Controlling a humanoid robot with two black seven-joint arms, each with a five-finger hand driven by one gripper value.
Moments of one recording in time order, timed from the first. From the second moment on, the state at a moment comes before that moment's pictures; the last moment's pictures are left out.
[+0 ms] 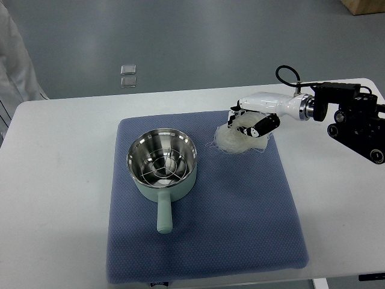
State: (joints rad) left arm 0.00 0.00 -0.02 -0.11 0.02 0.04 0.07; right arm 0.98 -0.44 0.36 0.88 -1.62 0.18 0.49
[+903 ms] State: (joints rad) left arm 0.00 0.00 -0.02 -0.11 0.02 0.04 0.07; right arm 1.26 -0.29 0.37 0.89 -1.58 0.25 0.49
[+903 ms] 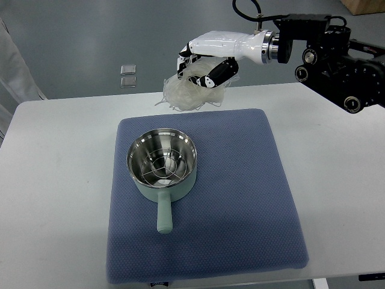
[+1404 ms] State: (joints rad) left arm 0.00 0.00 -0.02 -0.11 0.02 0.04 0.07; right arm 1.17 -0.15 0.36 0.96 -1.57 0.25 0.49
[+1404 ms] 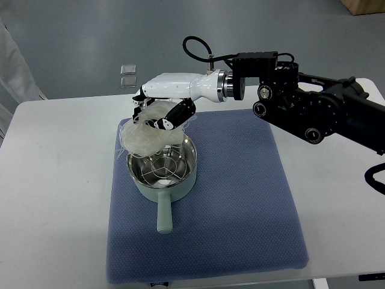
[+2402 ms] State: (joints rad) left arm 0.00 0.00 -0.02 -0.11 0.02 0.04 0.07; right arm 1.05 -0.11 0.36 0.91 -1.57 0.22 0.48
